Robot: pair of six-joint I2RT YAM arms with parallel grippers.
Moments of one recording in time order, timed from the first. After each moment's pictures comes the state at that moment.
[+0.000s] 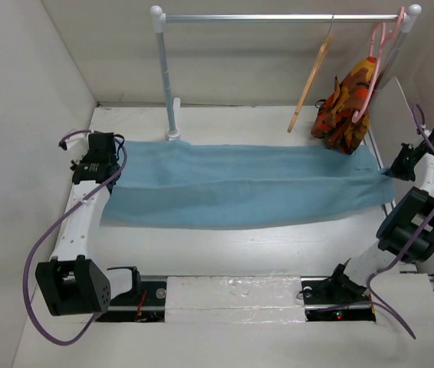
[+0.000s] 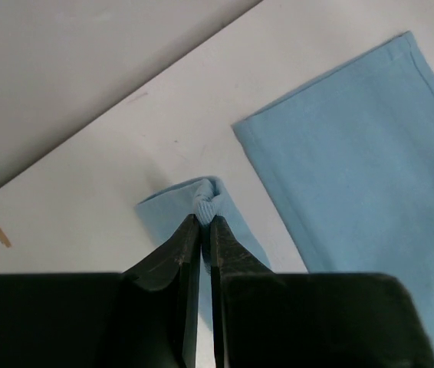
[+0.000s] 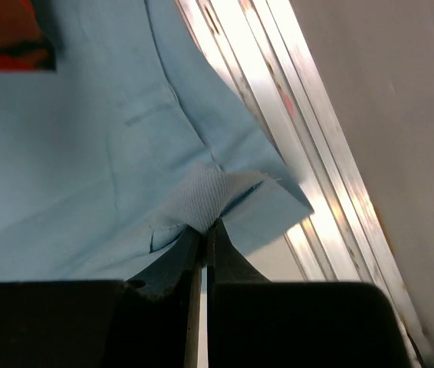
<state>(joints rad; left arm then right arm) 0.03 1.17 1.06 -0.71 -0.69 -0.61 -0.65 1.59 1.31 -0.67 -0.19 -0.06</state>
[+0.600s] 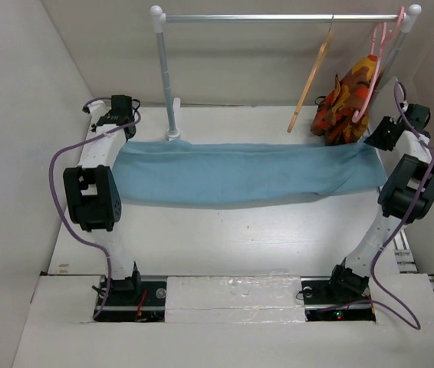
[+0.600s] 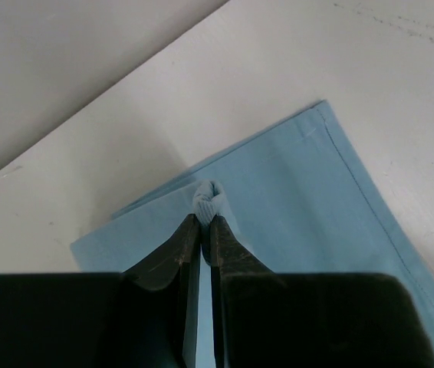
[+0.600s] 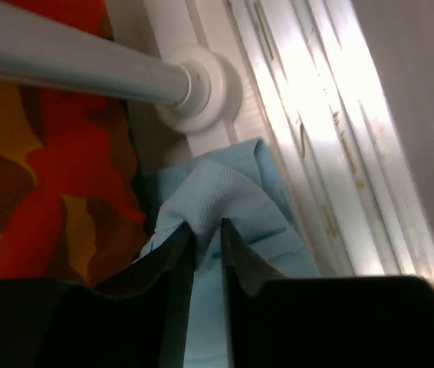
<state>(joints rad) 0.03 1.85 1.56 -0.64 -0.72 -0.67 -0.50 2.08 1.69 -0.42 -0.33 0.14</state>
